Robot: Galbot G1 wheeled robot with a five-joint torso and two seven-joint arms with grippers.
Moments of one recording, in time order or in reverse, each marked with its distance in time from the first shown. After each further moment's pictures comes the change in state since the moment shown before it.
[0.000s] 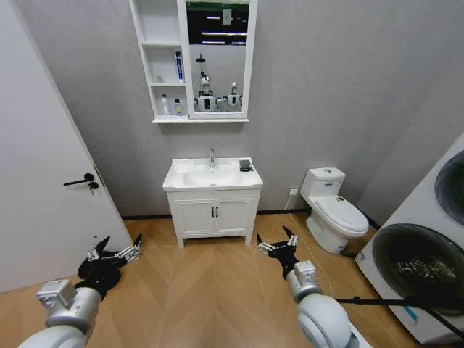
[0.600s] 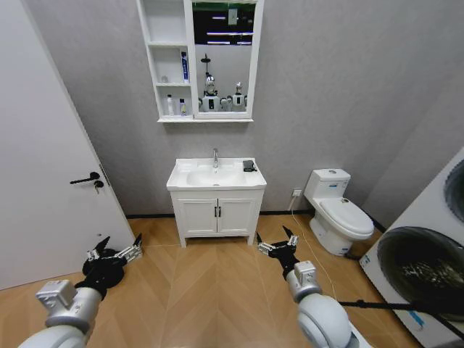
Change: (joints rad) left arm 0.000 0.000 0.000 0.000 0.000 0.000 0.000; right arm 0.000 0.000 0.000 0.001 0.000 0.000 0.001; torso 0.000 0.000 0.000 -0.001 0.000
